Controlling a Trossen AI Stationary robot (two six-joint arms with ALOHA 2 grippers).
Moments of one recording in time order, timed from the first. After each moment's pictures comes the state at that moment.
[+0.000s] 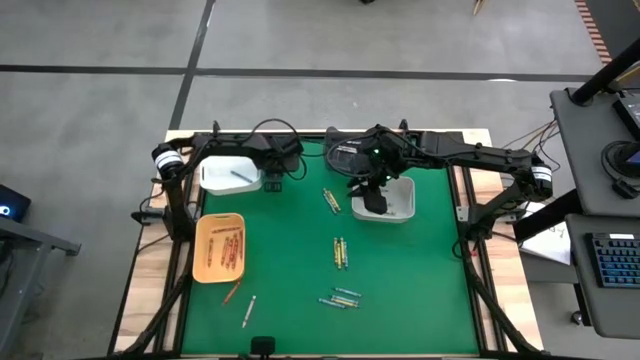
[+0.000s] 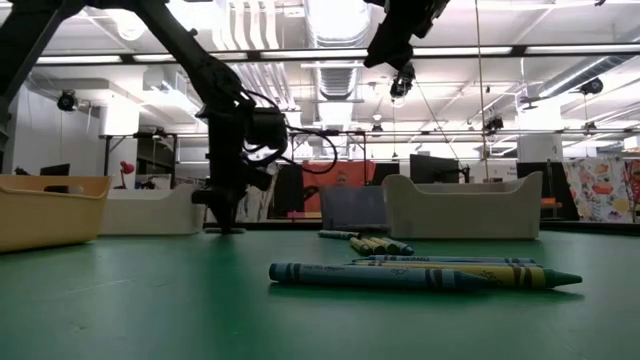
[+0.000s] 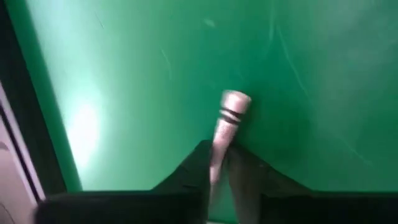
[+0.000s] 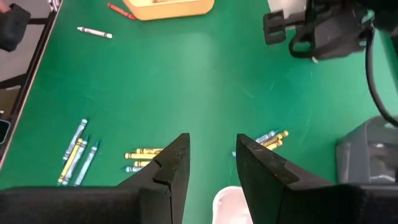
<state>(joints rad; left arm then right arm) 0.57 1.89 1.15 -0.64 -0.29 0.60 -0.23 1.50 1.46 -0.80 -0.31 -0.15</state>
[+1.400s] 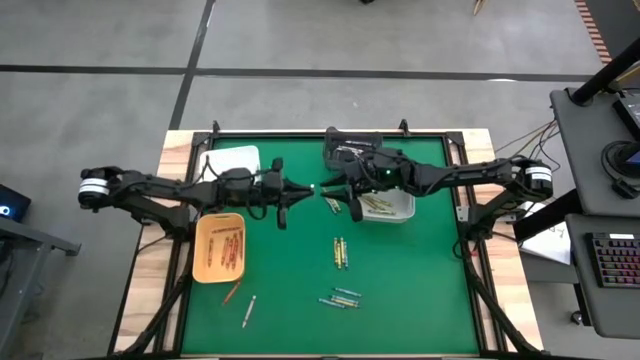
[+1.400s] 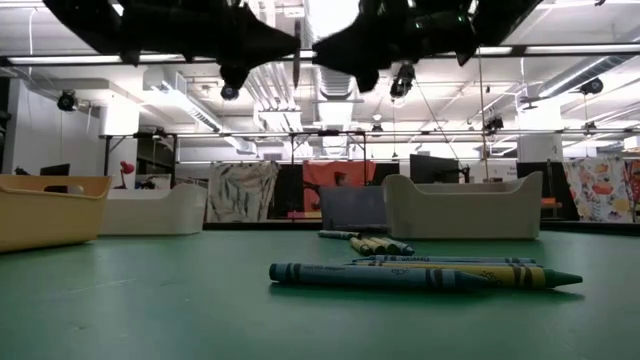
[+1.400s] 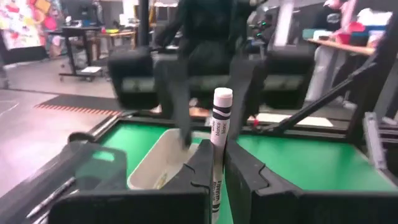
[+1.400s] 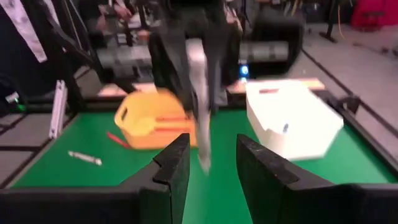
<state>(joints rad) 0.09 1.24 0.61 0.60 -0.03 -0.04 -0.21 1.50 0.93 0.41 -0.31 0.00</state>
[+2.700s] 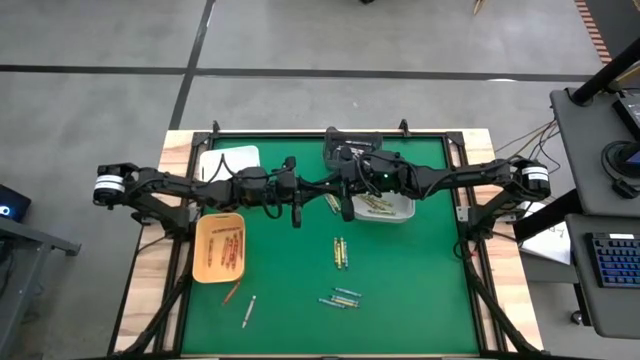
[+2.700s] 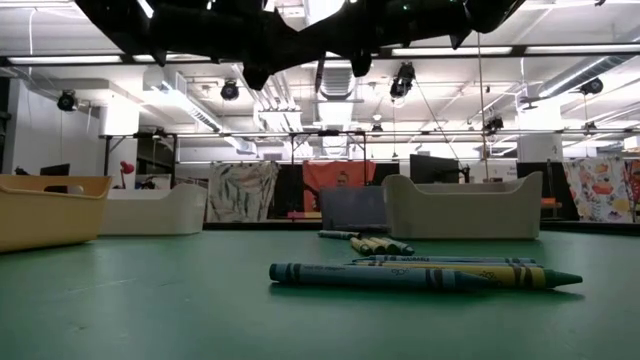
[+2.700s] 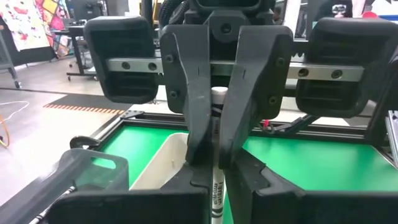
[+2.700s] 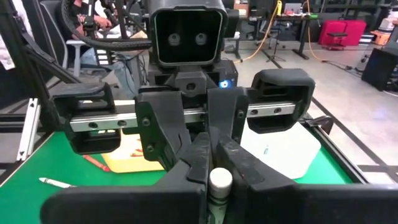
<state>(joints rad) 0.08 1.39 0.72 0.63 -0.05 -0.01 -0.16 1.53 1.01 0.40 -0.16 -0.02</state>
